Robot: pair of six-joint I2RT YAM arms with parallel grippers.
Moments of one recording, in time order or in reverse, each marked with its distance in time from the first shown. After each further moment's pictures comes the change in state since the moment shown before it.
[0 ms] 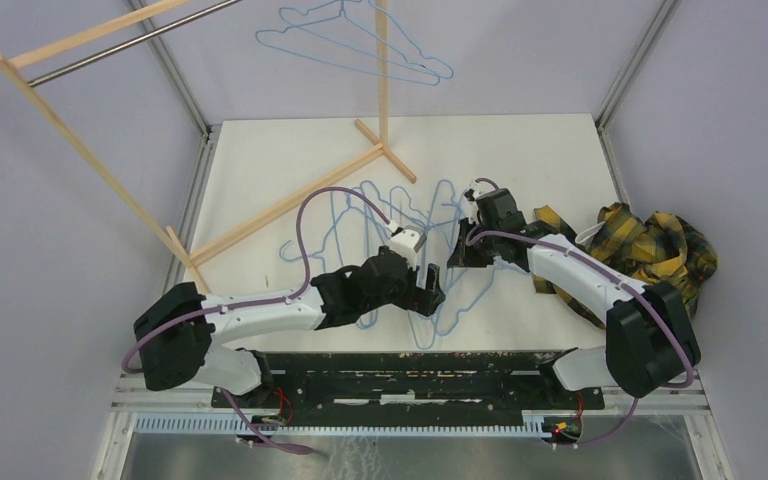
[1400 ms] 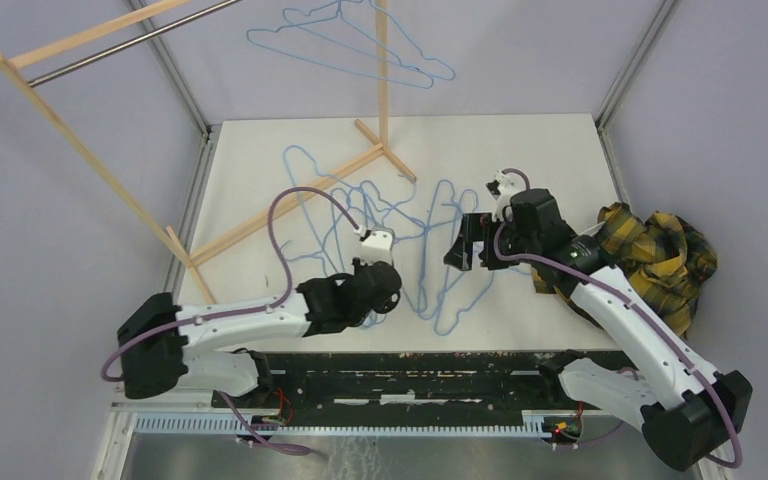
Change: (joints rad) left arm -0.068 -0.034 0.028 -0.269 -0.402 -0.103; right arm 0.021 -0.338 0.105 -0.220 -0.021 -0.035
